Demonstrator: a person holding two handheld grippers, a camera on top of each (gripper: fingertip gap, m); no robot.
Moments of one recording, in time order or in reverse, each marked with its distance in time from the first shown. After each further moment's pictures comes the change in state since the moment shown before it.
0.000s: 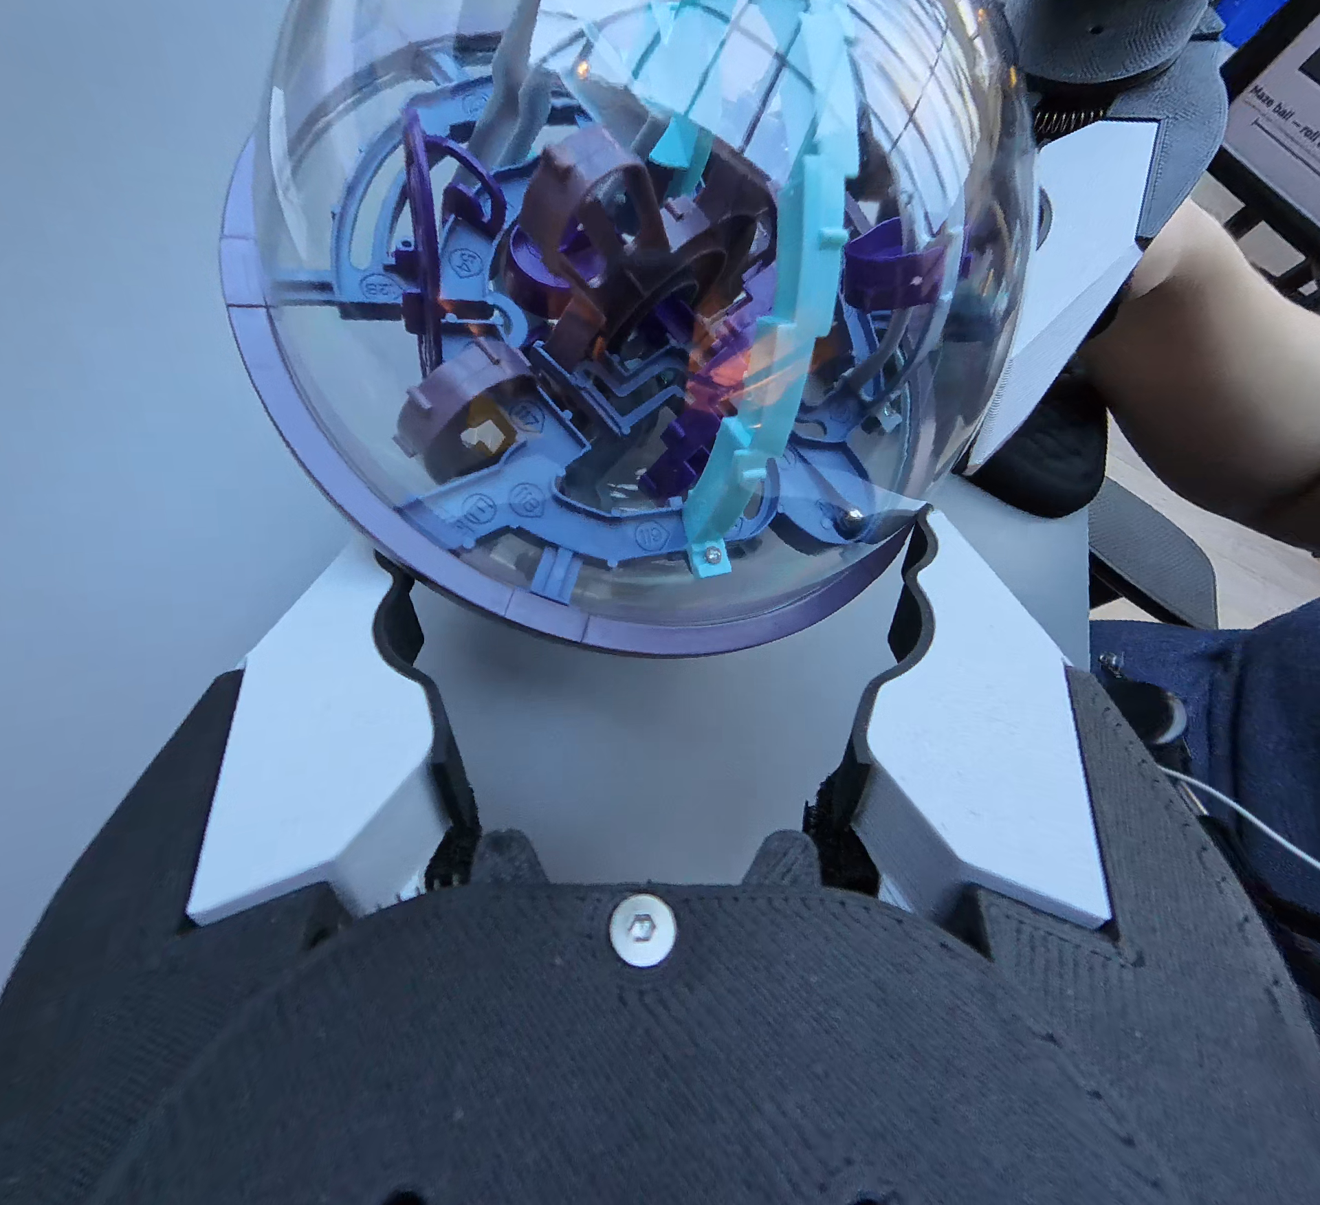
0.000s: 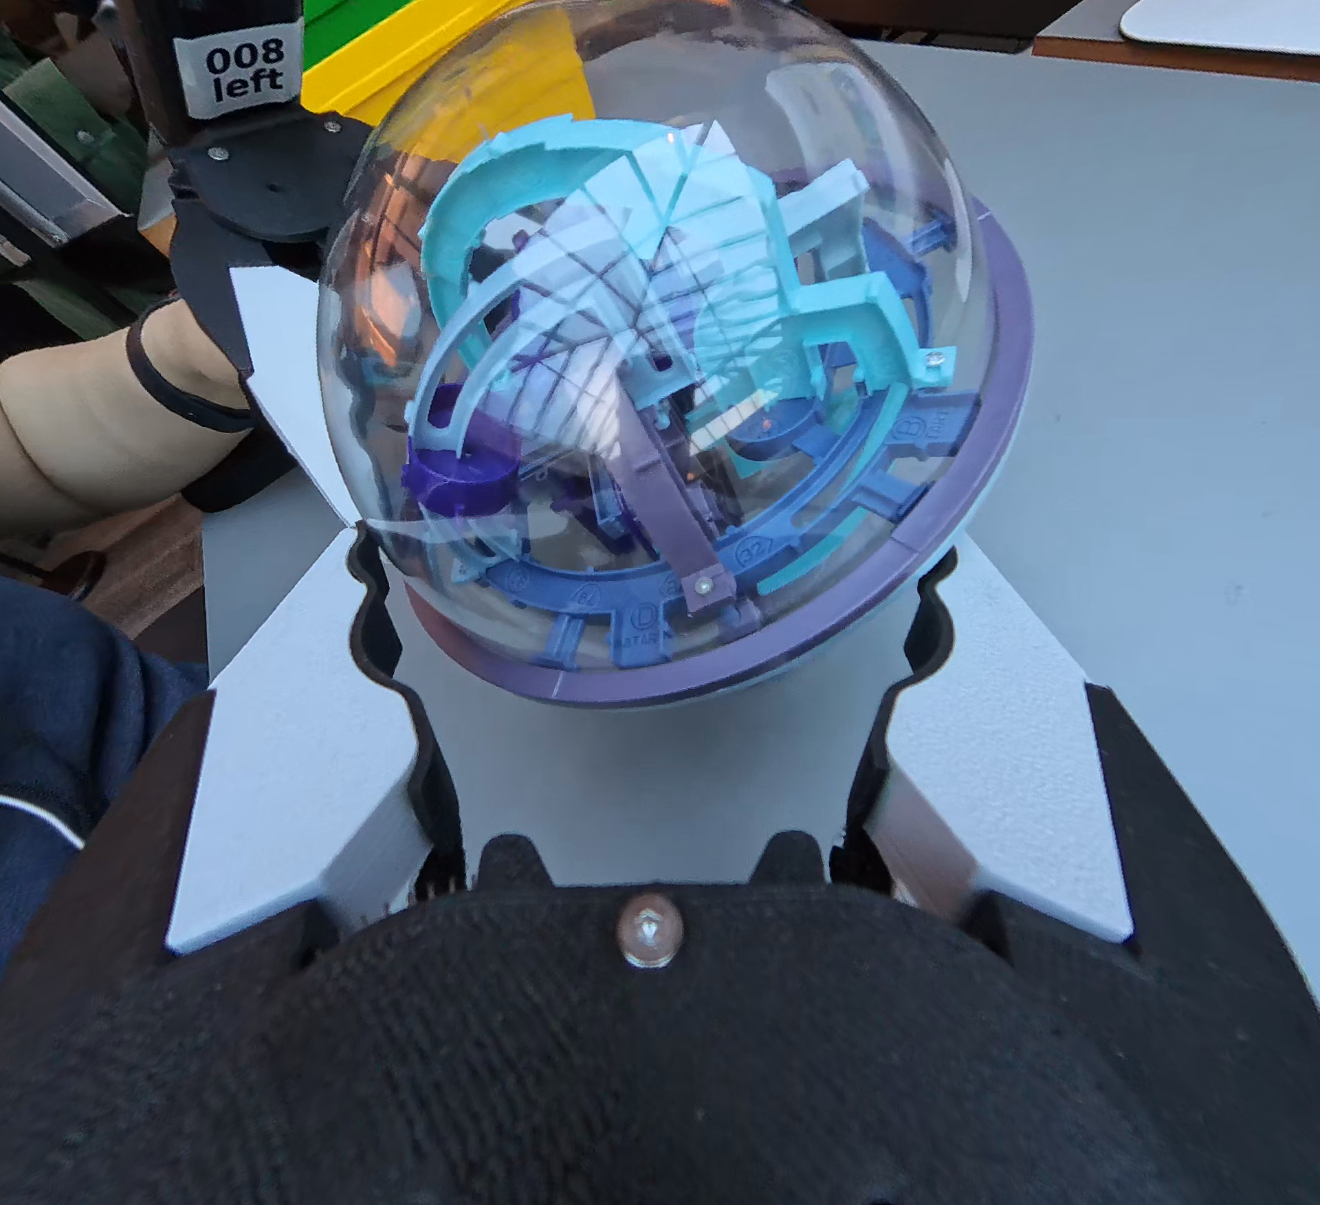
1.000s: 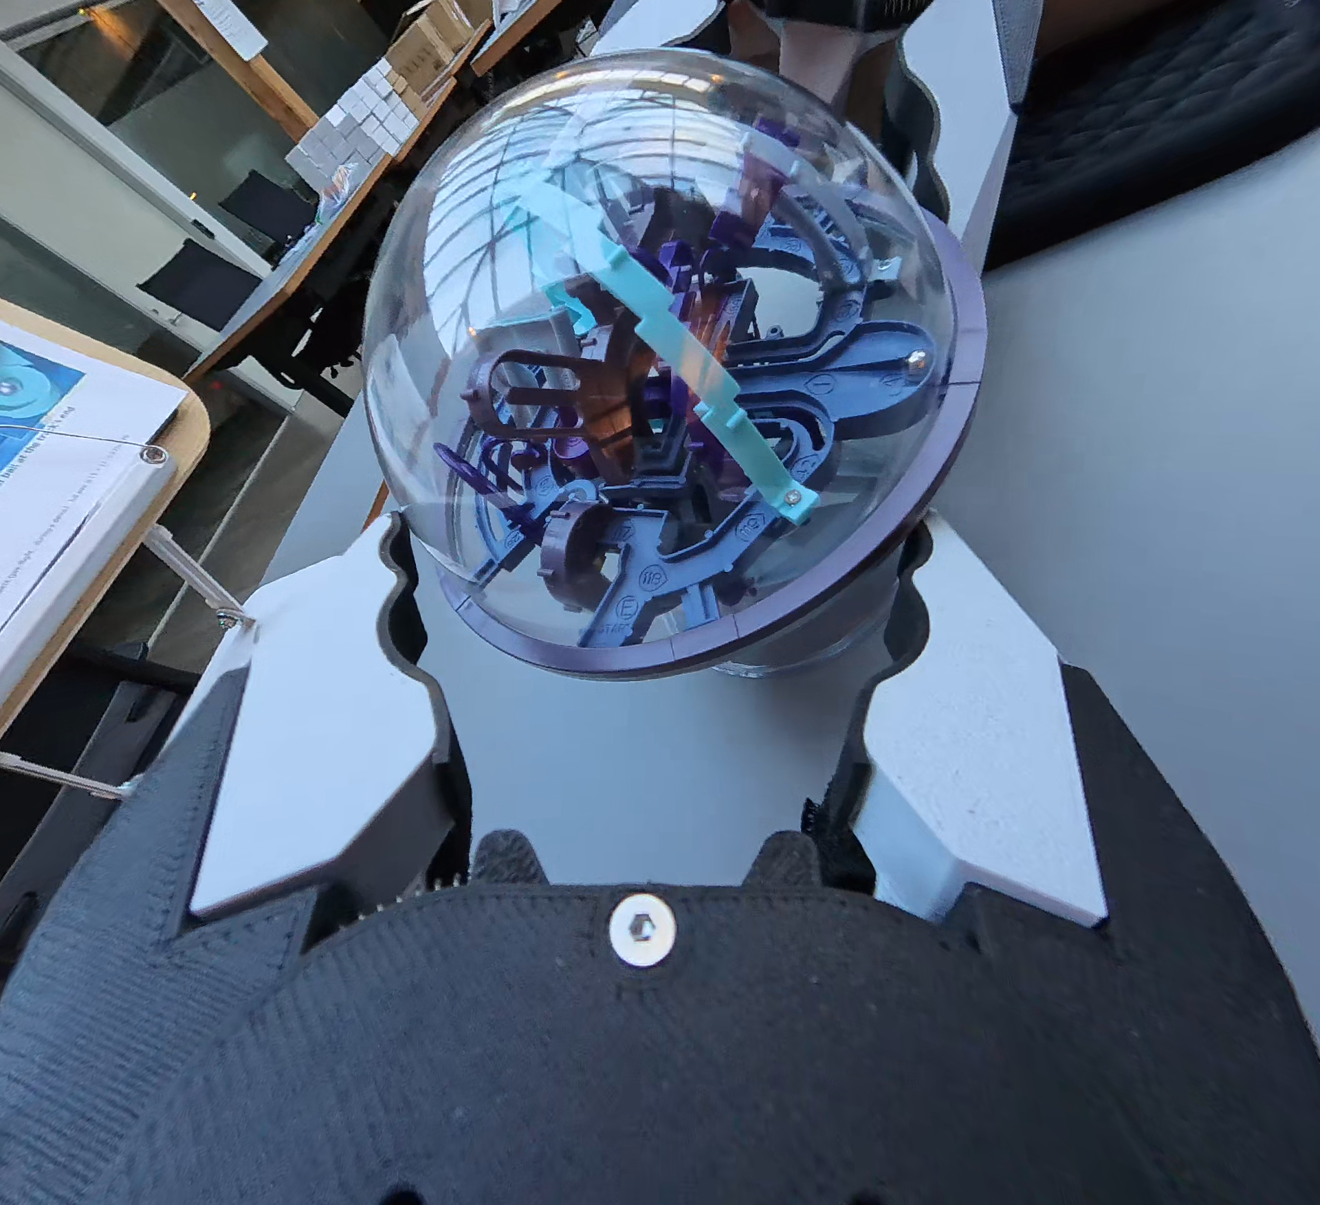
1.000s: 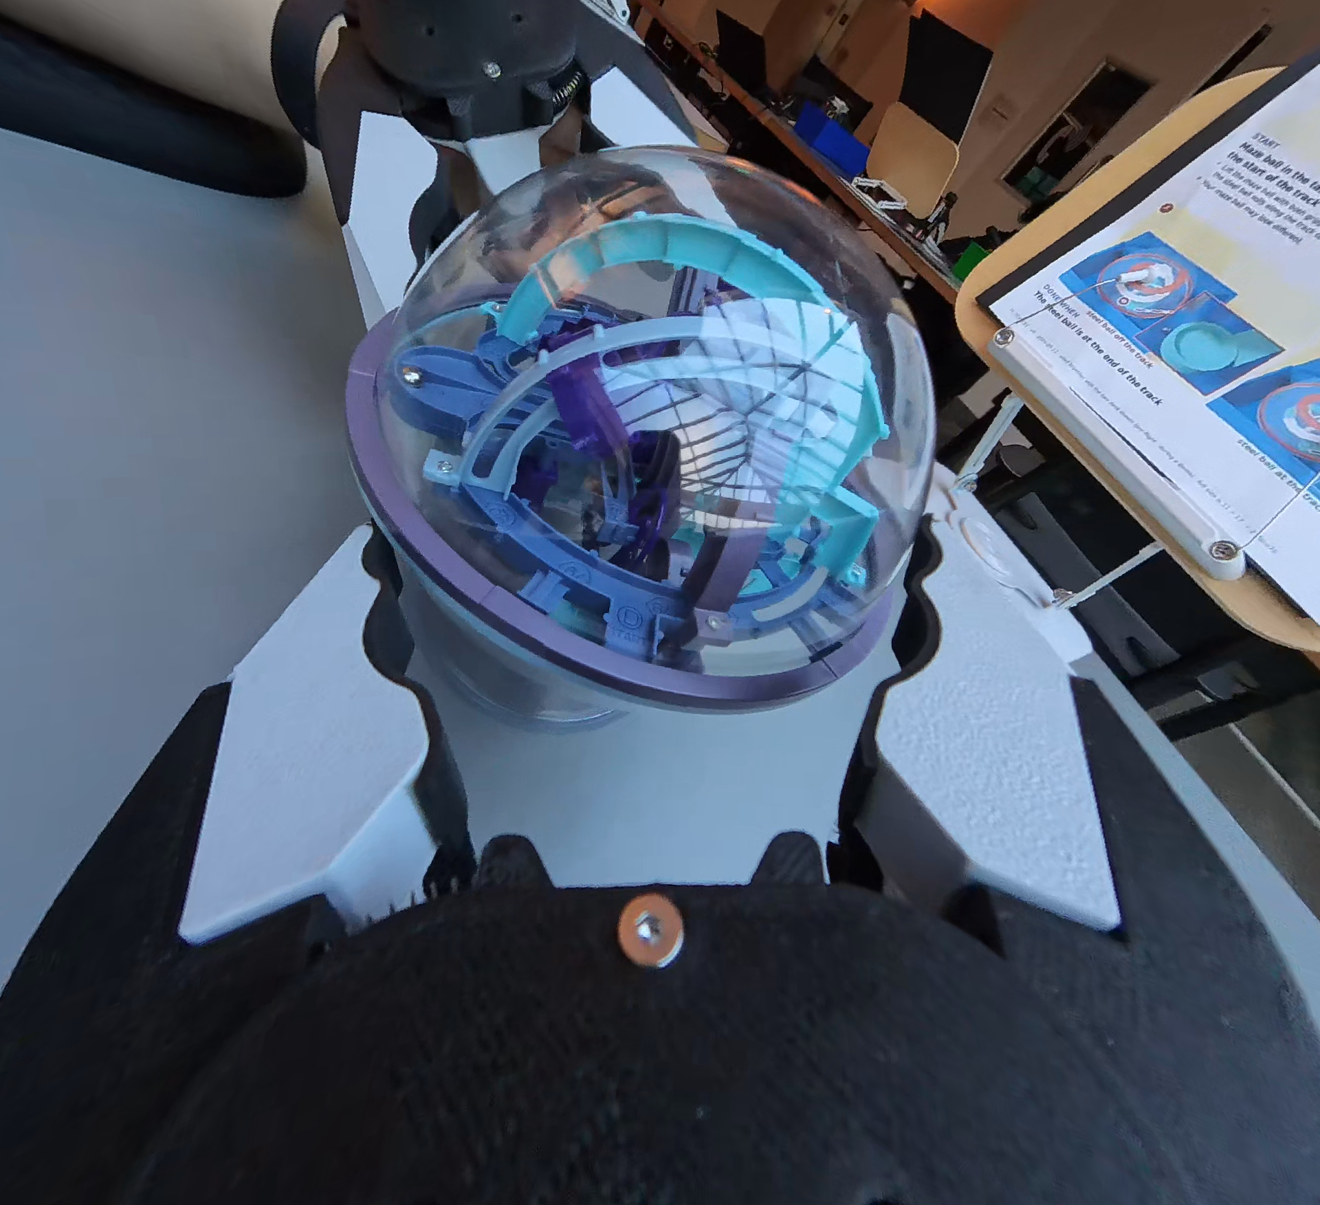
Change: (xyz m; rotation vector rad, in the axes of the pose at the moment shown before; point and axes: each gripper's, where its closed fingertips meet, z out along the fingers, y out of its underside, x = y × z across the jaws) left arm -0.015 -0.029 -0.015 0.241 -0.068 0.909; right arm -0.004 -0.020 -0.011 0.183 0.170 -0.838
